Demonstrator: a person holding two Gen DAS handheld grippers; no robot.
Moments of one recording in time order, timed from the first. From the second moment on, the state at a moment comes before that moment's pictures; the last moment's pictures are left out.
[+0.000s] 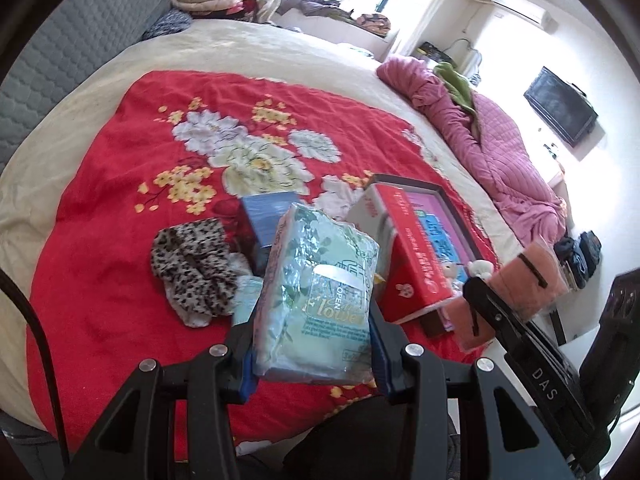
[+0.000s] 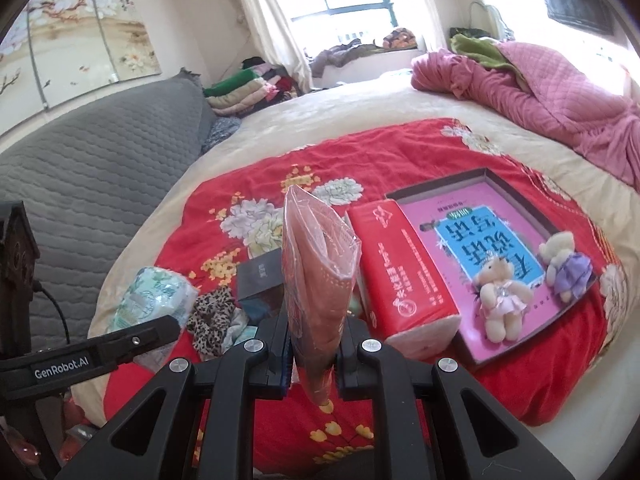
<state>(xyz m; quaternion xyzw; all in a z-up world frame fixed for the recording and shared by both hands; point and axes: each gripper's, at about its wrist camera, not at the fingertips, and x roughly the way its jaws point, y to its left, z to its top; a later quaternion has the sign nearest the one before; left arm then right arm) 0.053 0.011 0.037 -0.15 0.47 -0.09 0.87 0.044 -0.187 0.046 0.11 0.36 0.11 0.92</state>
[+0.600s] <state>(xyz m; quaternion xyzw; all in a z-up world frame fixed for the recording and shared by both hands) 0.053 -0.069 0.067 -0.08 0.45 -0.12 0.88 0.036 -0.238 0.086 0.10 0.33 0.10 0.93</state>
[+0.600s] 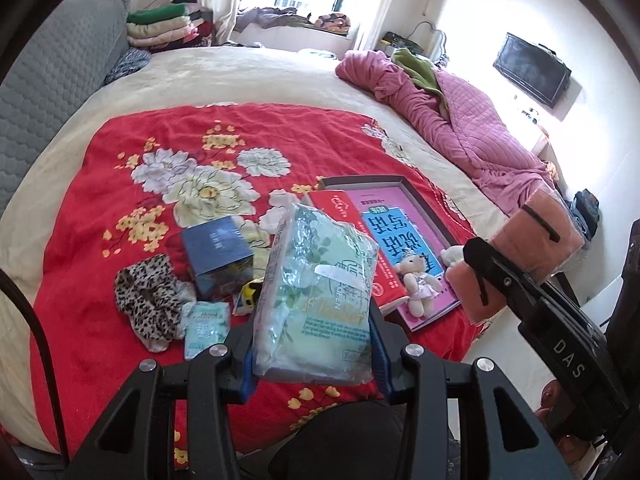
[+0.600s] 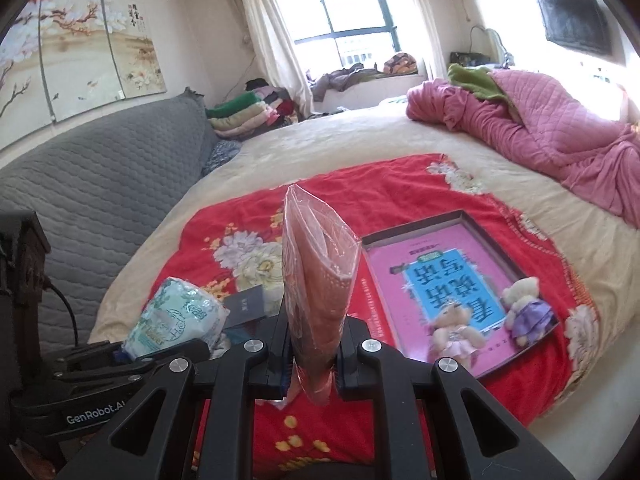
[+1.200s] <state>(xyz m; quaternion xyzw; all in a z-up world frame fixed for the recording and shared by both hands) 0.060 -0.134 0.070 -0.01 0.46 -0.15 0.88 0.032 -0.286 0.086 0.14 0.33 0.08 0.93</state>
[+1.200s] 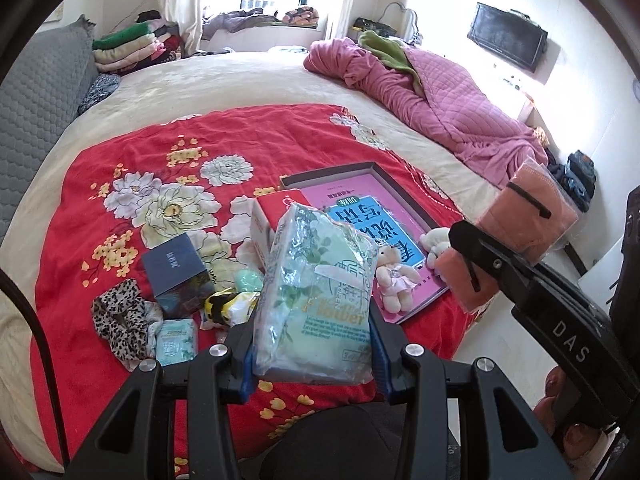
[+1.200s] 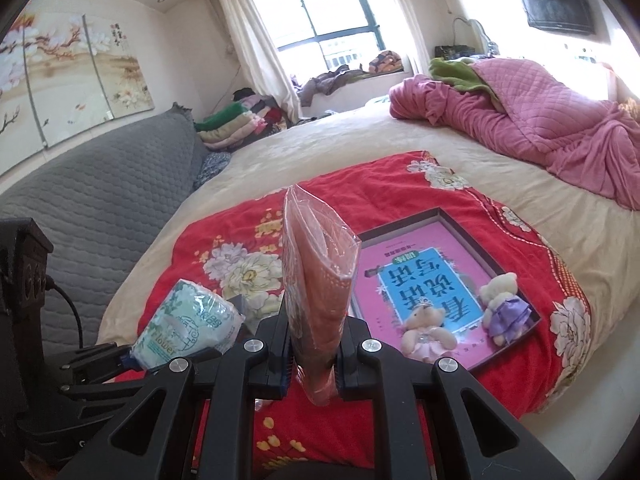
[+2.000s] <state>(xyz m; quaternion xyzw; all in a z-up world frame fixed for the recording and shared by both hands) 0.138 -0.242 0.003 0.03 0.52 -0.19 0.83 0.074 -0.389 0.010 0.18 0.39 0.00 0.90</state>
